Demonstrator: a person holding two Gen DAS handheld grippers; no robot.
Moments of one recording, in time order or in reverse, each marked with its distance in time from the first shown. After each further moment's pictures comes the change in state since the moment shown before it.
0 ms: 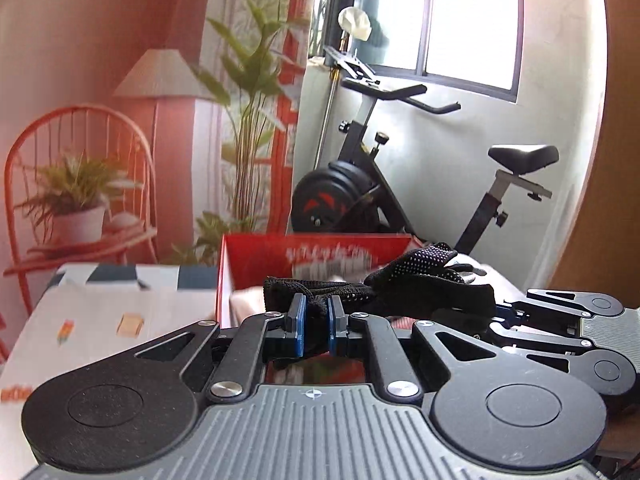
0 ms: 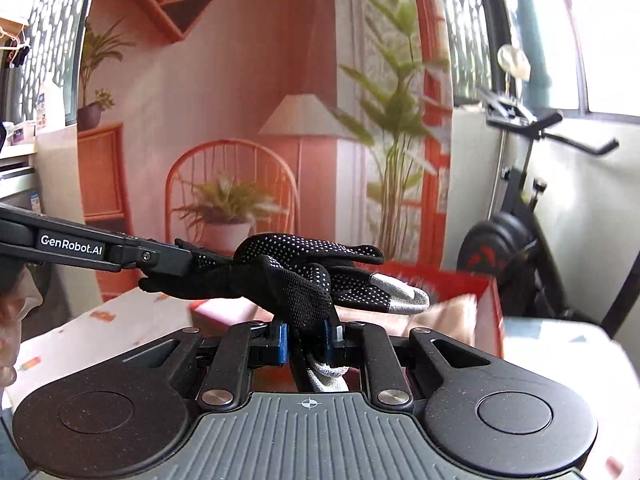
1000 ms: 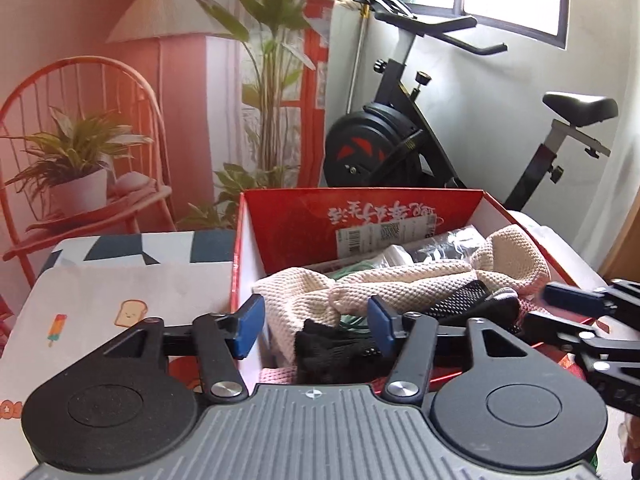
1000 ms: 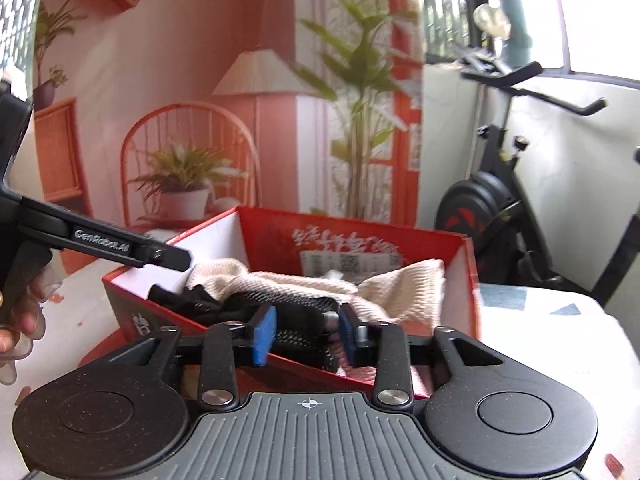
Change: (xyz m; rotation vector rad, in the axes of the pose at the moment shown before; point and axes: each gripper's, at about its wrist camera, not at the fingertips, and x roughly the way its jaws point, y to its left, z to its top) left arm 0.096 0.033 -0.002 0.005 0.173 0.092; right arm 0.050 -0.045 -0.026 0.062 0.089 -0.072
